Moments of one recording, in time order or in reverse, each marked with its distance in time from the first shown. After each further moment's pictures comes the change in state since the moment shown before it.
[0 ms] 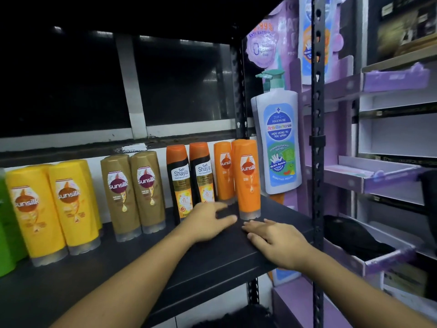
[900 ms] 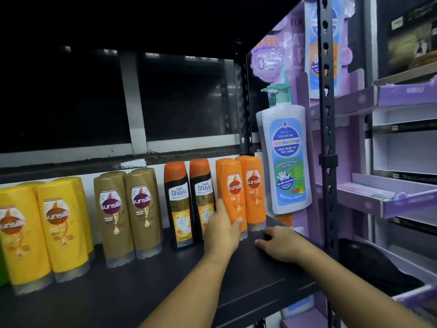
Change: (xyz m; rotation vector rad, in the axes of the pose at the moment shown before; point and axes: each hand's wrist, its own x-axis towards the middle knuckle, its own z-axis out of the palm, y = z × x) left_hand 0.064 0.022 0.052 -0.177 0.511 -0.156; right_hand 0.068 0.032 -0.018 0.155 -0.148 0.436
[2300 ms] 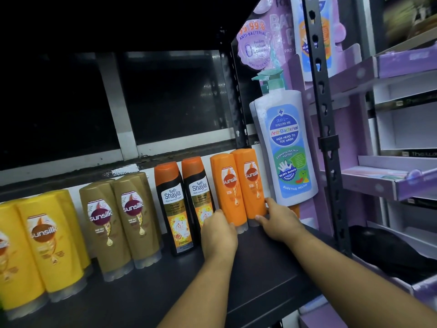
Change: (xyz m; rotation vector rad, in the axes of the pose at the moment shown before) left_hand 0.013 -0.010 0.012 0.290 0.040 -0.123; right_hand 0.070 0.005 0.020 0.192 0.304 -0.036
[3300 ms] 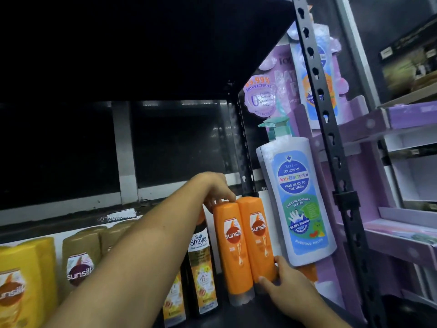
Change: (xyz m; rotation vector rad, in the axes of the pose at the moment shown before) left_hand 0.182 0.122 -0.119 0.244 -0.495 0.179; right_hand 0.022 0.012 0.013 0.168 -0.044 0.026
